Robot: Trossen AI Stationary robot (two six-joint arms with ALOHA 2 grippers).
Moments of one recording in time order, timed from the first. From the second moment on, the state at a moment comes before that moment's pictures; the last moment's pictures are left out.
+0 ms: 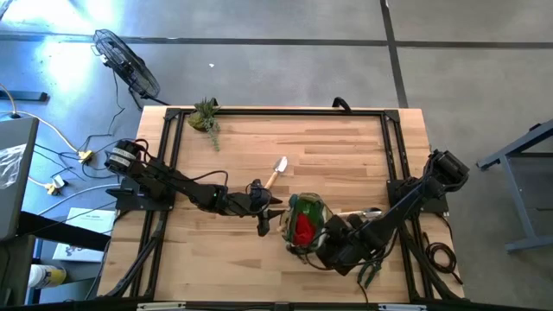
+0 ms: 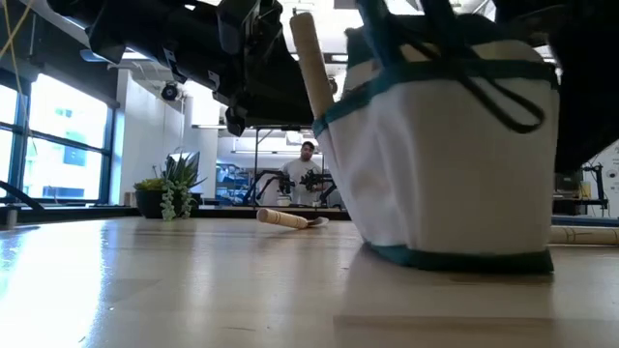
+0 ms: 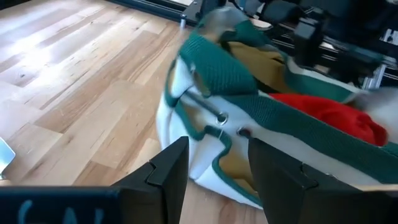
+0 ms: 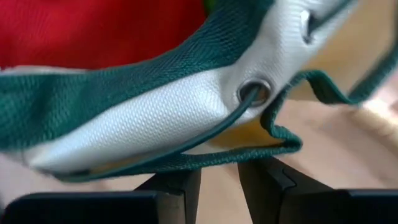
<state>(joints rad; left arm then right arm) -0.29 1.66 0.79 0.51 -0.39 -0.40 0.69 1.69 1.08 -0.70 0.40 1.49</state>
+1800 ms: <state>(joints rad) -0.29 1.66 0.79 -0.05 -0.22 -0.58 0.59 1.51 1.09 -0.39 0.69 0.59</state>
